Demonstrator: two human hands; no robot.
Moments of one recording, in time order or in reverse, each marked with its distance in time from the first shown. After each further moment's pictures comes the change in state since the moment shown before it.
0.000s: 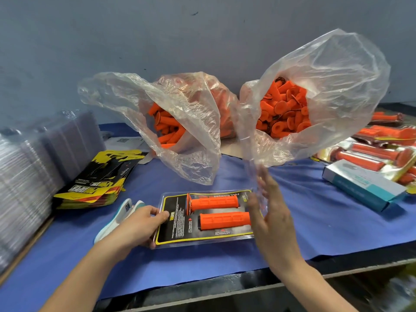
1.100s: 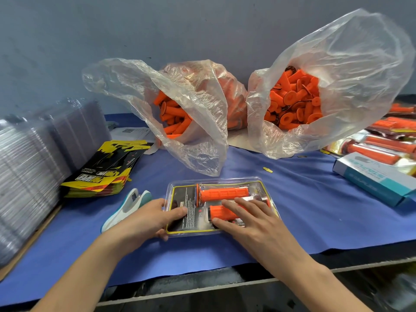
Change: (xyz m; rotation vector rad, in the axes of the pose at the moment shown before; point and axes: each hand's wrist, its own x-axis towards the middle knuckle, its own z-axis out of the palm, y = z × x) left_hand -0.012 0.006 0.006 -0.166 -0.216 0.035; right_hand -0.016 0.025 0.003 -0.770 -0.490 -0.682
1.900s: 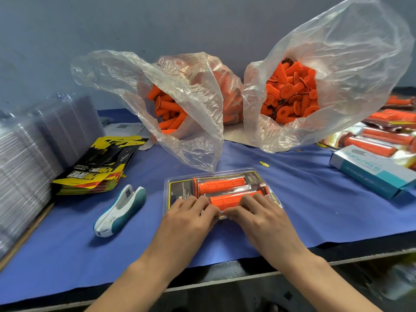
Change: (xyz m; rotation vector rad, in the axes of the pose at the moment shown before) left_hand -0.019 -0.007 0.073 1.260 0.534 1.114; right_hand -0.001 0.006 0.007 0.095 0.223 0.137
